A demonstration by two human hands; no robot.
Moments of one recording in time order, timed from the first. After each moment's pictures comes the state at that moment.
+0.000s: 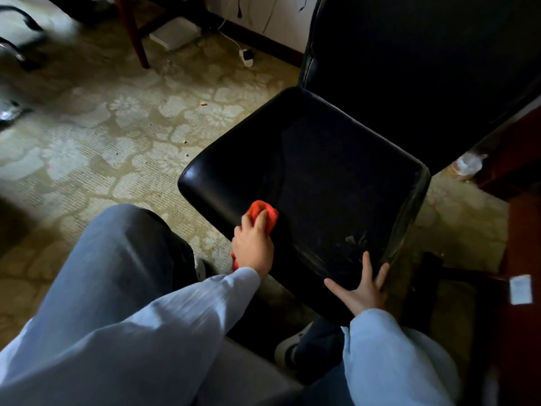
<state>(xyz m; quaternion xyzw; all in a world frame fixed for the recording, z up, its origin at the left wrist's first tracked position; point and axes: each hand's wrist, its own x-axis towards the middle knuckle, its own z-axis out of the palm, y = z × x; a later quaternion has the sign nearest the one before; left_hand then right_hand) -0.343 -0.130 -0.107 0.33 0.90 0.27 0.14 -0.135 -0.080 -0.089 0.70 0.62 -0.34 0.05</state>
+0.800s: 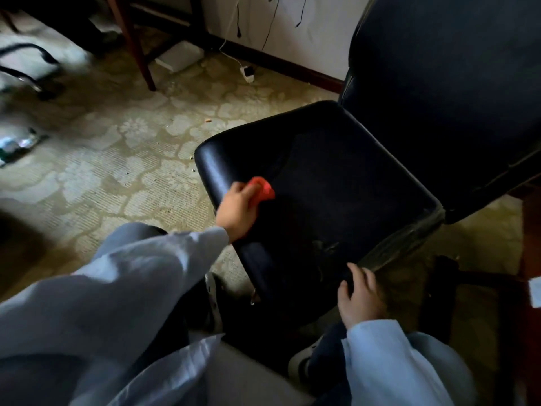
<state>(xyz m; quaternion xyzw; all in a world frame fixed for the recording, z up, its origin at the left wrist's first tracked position) -0.441 -0.100 -0.075 0.47 0.82 0.30 0.15 -0.162 -0.105 -0.082 0.64 0.73 -0.22 -0.07</state>
